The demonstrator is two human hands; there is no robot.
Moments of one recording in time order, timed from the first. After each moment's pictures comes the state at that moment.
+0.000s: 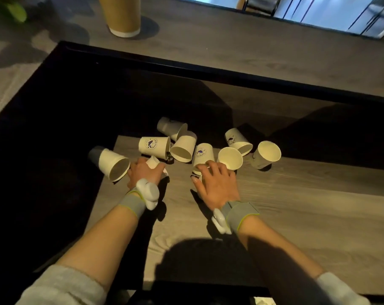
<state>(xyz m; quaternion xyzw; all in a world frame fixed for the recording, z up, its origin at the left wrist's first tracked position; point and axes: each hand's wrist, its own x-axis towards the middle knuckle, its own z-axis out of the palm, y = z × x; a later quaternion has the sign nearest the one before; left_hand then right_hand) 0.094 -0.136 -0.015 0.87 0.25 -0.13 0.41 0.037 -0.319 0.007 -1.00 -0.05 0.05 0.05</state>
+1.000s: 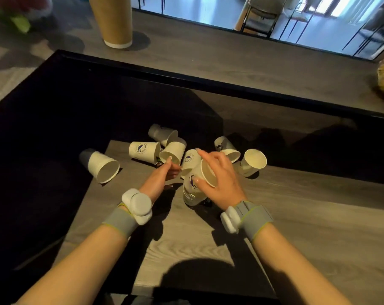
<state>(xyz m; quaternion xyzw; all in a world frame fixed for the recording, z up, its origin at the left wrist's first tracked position) 0.053 -0.190 0.033 0.70 0.08 -0.24 0.66 0.028 -0.364 0.053 -0.93 -0.11 -0.03 0.34</state>
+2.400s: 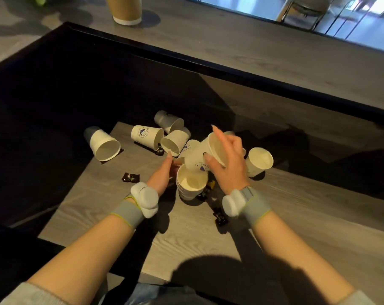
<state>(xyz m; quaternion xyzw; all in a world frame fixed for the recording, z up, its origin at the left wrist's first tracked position) 0.037 -0.236 0.021 0.70 0.18 -0.21 0.66 0.053 -0.400 0.045 -0.87 -0.11 -0.07 0.48</state>
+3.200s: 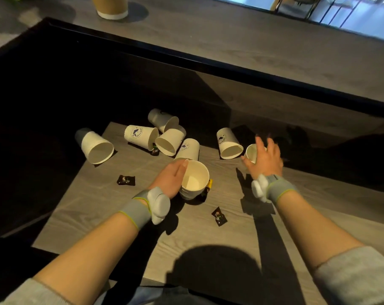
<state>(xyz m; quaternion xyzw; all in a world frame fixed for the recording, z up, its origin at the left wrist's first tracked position) 0.046 -0.249 0.013 0.84 0.01 -0.18 0.51 0.102 -0.494 0.005 -0.98 0.10 0.04 0.14</state>
